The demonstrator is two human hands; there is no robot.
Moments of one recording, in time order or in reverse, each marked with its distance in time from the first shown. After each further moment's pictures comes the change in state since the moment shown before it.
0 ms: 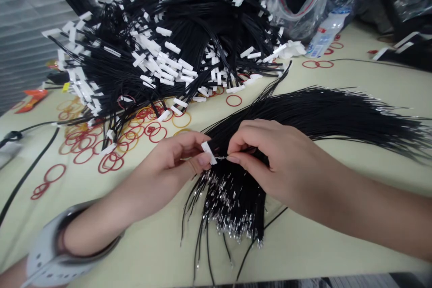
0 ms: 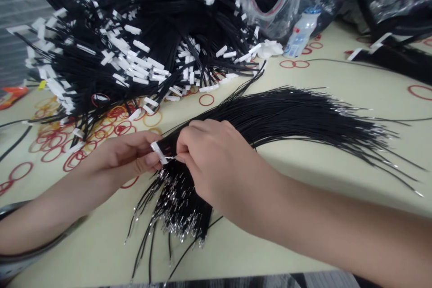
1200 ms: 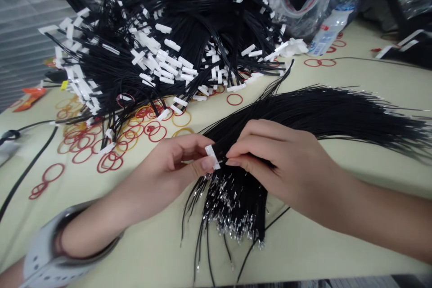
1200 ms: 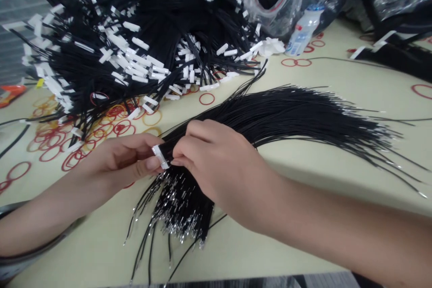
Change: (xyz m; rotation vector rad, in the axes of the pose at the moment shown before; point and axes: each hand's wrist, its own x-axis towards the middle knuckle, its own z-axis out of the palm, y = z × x) left_hand 0.001 -0.004 -0.002 -0.101 -0.090 0.016; right_hand -0.003 0.008 0.005 -0.077 0.147 -0.256
